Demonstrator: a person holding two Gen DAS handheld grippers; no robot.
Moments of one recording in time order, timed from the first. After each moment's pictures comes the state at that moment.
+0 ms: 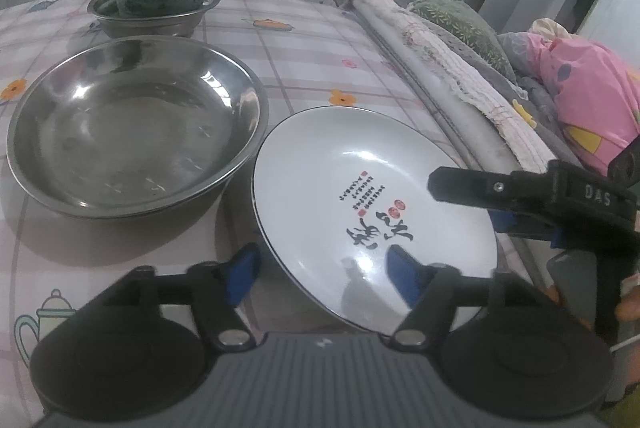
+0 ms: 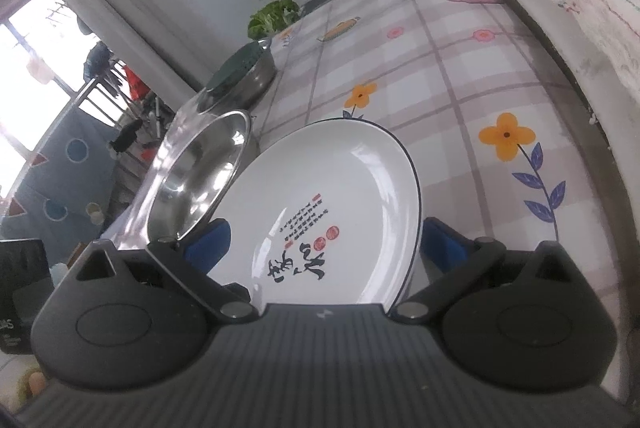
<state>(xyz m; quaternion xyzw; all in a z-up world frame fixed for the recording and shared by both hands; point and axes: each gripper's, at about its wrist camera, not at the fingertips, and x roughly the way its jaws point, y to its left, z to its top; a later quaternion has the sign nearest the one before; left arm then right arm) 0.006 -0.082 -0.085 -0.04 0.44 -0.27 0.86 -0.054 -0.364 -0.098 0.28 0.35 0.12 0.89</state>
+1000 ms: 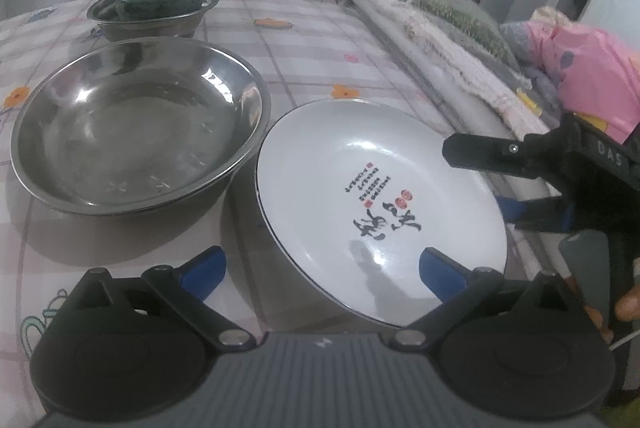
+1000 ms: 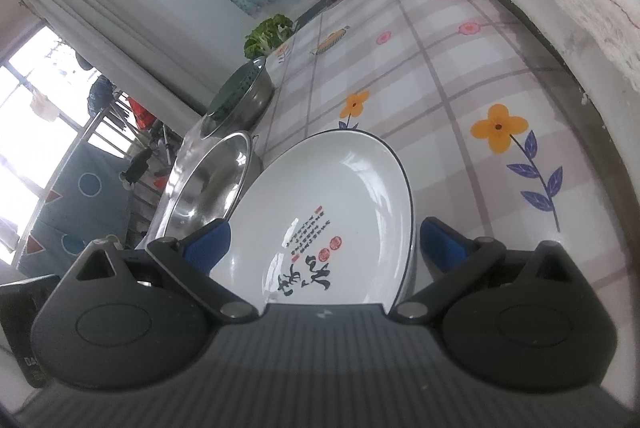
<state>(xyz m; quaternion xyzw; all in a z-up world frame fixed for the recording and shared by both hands) 0.000 -0.083 -0.089 -0.03 0.43 -0.26 0.86 -0.058 -0.373 -0.102 0.33 0.33 0.11 0.87</state>
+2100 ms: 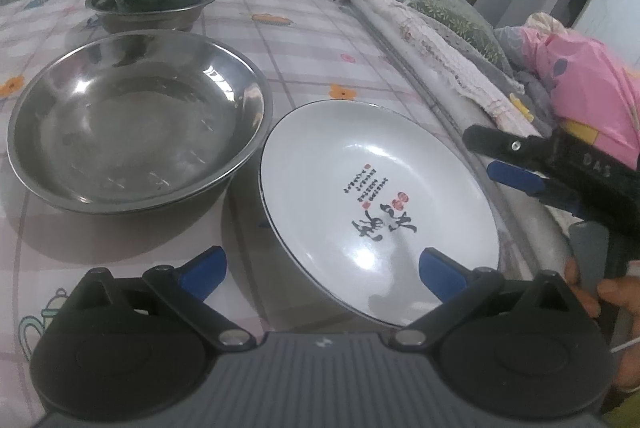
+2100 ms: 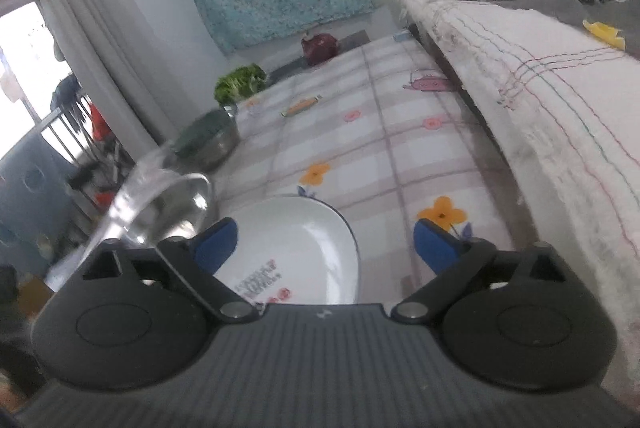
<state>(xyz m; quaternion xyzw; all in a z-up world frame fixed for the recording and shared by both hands) 0.006 -0.078 -0.086 -0.03 0.44 -0.27 0.85 -0.072 -0.372 -0.076 0.22 0.27 0.03 0.94</state>
